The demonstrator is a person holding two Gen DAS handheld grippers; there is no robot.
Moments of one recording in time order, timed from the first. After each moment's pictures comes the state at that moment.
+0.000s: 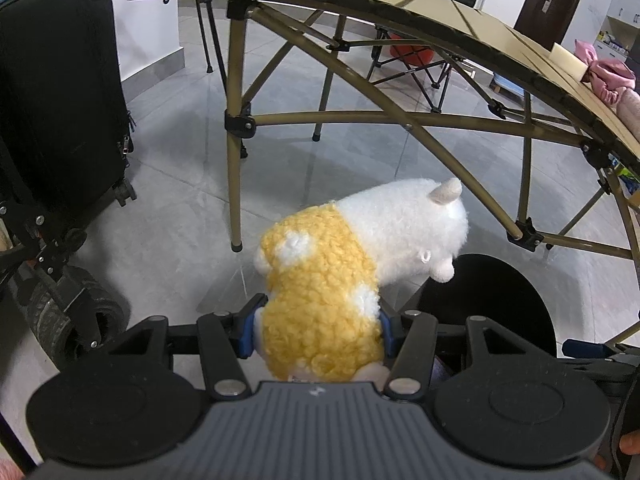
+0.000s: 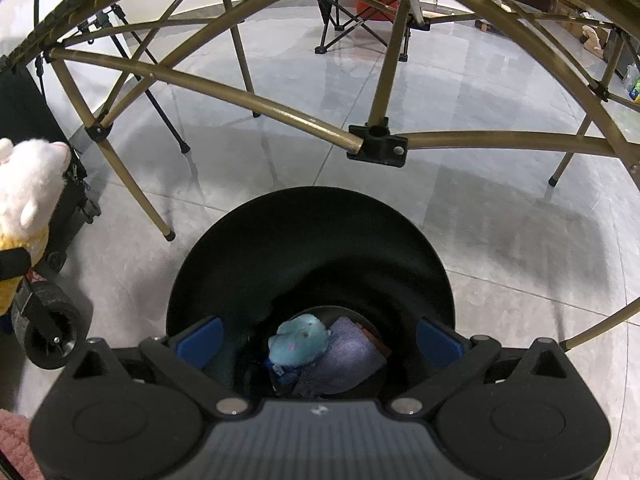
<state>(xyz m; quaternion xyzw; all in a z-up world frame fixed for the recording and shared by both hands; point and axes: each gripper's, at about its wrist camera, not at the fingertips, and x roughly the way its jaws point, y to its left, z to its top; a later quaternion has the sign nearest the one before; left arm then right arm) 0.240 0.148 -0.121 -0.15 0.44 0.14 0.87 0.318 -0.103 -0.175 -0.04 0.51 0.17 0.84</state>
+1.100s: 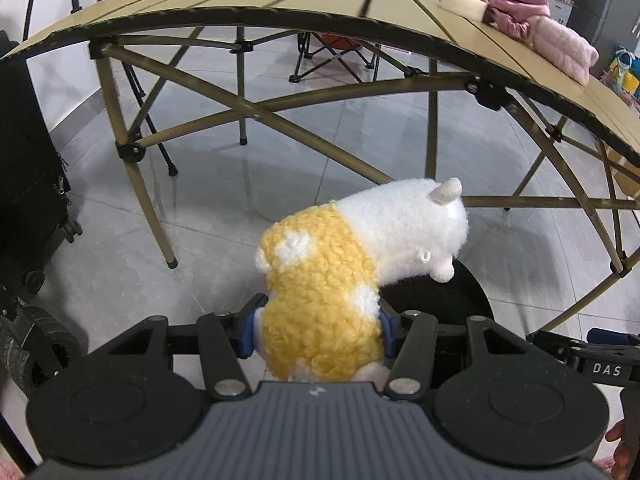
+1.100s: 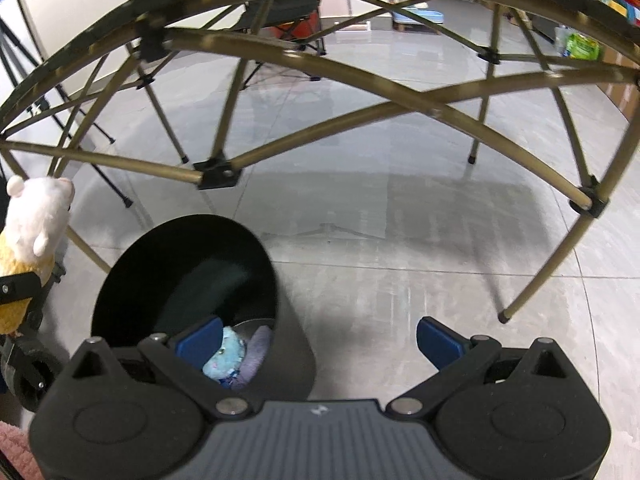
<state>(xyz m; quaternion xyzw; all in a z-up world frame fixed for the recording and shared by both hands) 0.273 0.045 -0.120 -0.08 0.45 0.07 0.89 0.307 -0.230 -0.161 0.03 0.49 0.09 0.87</state>
